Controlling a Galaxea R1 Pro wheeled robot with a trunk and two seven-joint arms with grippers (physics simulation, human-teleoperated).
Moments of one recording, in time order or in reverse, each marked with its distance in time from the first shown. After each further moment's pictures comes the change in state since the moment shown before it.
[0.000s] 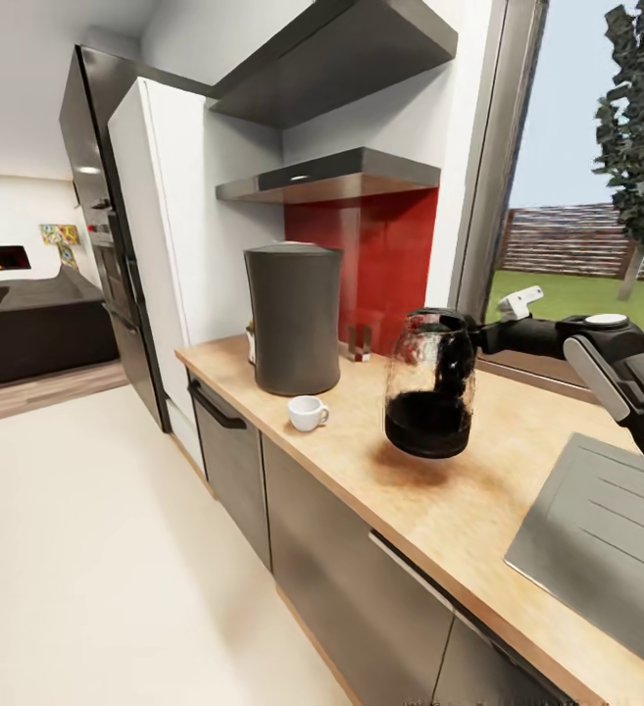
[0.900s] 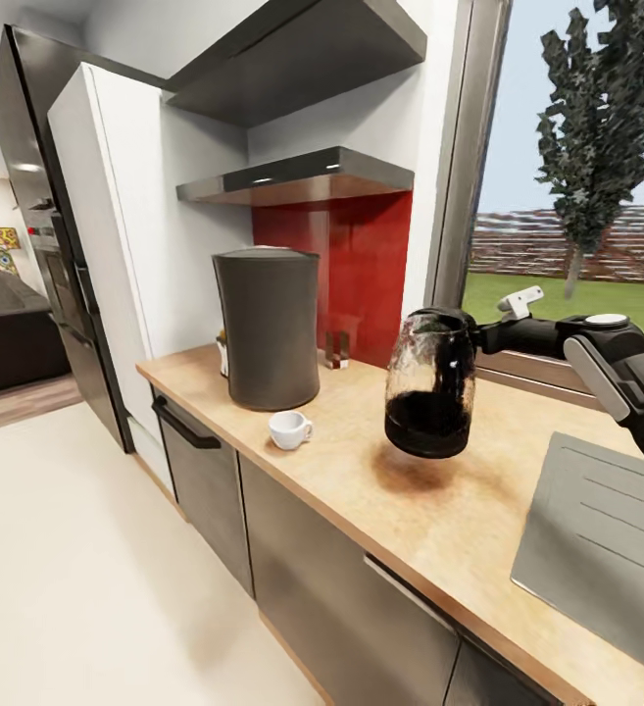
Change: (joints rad) left arm 0.000 0.001 0.000 0.000 0.000 0.000 0.000; right arm 0.000 0.000 0.000 0.000 -0.002 0.000 0.000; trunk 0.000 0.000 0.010
